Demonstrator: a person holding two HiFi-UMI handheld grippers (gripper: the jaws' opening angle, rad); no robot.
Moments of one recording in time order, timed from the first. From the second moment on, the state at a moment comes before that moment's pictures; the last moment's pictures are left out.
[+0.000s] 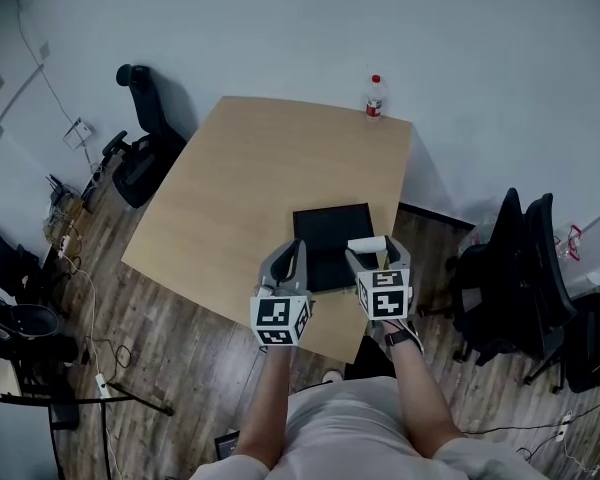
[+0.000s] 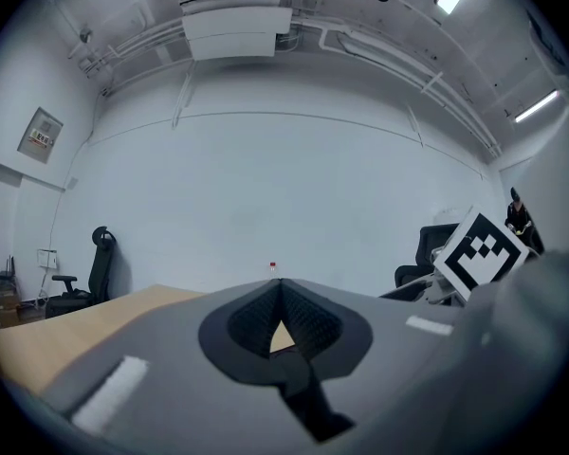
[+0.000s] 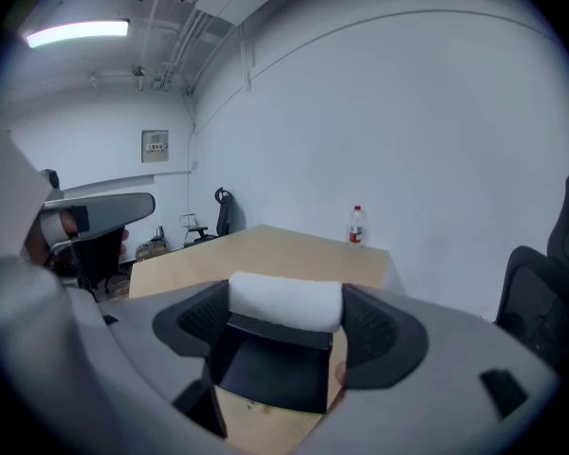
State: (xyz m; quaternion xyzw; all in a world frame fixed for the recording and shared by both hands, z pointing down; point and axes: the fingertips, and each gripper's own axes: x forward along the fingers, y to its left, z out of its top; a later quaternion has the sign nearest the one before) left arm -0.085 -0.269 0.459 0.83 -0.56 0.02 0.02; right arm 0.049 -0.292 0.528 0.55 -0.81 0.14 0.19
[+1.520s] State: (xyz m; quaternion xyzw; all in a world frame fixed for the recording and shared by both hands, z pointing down) left arm -0.091 -0.245 0.398 0.82 -0.57 -0.02 -0.01; right arm 0.065 -0.264 0.381 0.58 -0.81 -0.02 0.05
